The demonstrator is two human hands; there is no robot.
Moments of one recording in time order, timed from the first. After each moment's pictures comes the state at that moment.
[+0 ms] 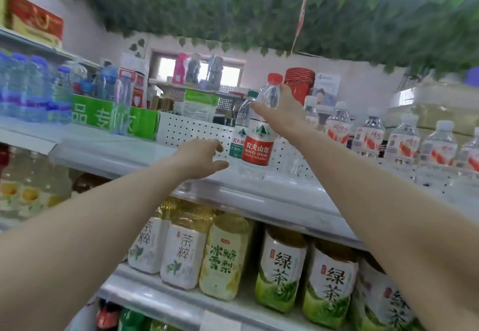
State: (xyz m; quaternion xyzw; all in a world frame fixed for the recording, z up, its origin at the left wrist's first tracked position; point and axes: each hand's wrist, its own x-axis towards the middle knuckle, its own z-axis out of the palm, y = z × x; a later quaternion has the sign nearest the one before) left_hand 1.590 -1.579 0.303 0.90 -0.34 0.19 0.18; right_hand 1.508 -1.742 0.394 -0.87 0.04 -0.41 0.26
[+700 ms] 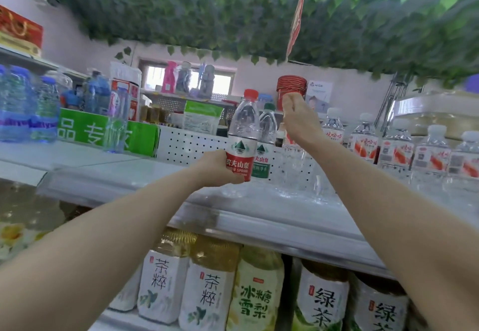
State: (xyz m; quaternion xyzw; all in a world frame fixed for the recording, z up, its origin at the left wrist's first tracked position) left_hand 1.656 -1.577 0.316 0.84 -0.38 0.05 0.38; right_hand 1.577 -1.740 0.408 -0.85 0.09 -0.47 0.21
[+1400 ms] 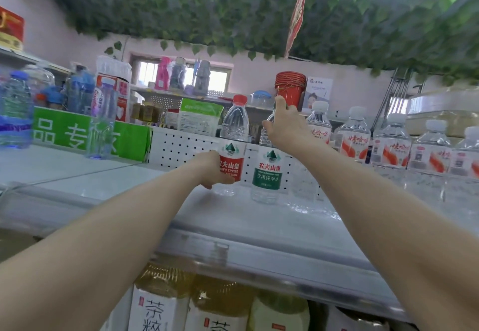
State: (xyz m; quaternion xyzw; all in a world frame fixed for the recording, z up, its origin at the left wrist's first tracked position) left_hand 1.763 -1.609 0.325 0.88 -0.34 0.04 0.32; right_hand 1.665 -1.755 0.406 -0.90 0.15 -0.41 0.02
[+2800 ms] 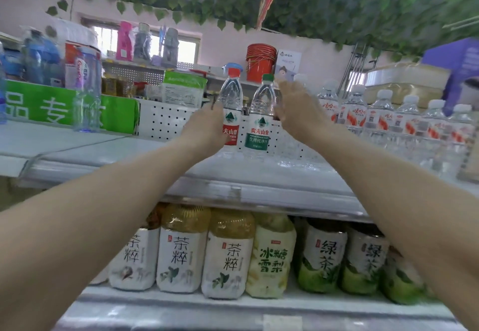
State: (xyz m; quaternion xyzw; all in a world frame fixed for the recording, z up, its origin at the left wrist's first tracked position) left_hand 1.693 -1.549 0.323 0.82 -0.42 0.26 0.28; right_hand 1.569 -1.707 0.374 -0.89 0.15 -0.42 -0.13
